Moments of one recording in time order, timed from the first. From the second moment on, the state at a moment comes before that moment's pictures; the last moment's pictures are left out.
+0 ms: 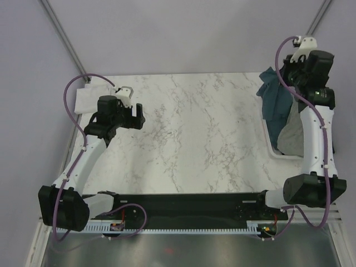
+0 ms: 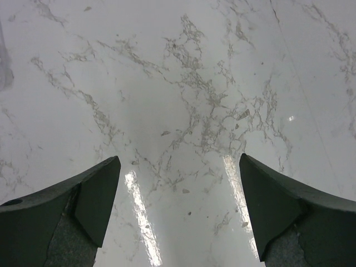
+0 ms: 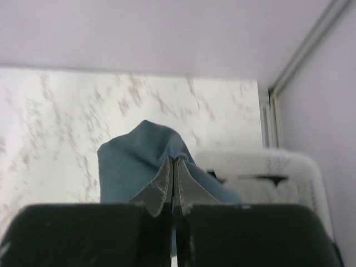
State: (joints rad) left arm -0.16 1.17 0.98 -0.36 0.16 0.02; right arm -0.18 1.41 1.58 -0.54 -0.20 -0.09
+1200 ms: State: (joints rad) left arm -0.16 1.20 0.91 -0.31 0.47 -0.01; right arm -0.14 1.26 1.13 -0.56 -0.63 -0.16
